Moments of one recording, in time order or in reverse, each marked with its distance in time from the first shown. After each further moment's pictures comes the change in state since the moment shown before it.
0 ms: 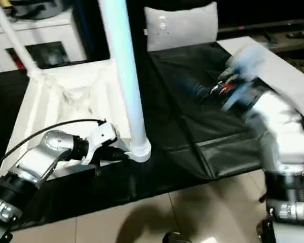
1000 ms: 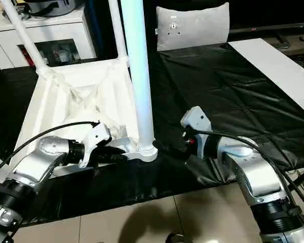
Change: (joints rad) left arm 0.077 -0.023 0.077 -0.040 -0.053 0.051 0.017; right arm 0.082 0.022 0.172 0.034 -0.108 0.026 0.032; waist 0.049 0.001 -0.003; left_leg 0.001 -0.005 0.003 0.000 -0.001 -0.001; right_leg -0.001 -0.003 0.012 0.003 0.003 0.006
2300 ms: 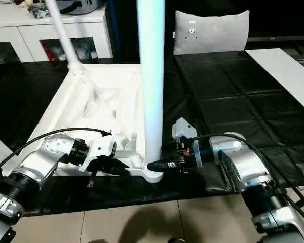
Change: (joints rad) left arm -0.098 0.008 -0.109 0.178 0.070 -0.338 -0.302; right arm -0.148 0.010 0.128 0.282 0.019 -0.073 0.489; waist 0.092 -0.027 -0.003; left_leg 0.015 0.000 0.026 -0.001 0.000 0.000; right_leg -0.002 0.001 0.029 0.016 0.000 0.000
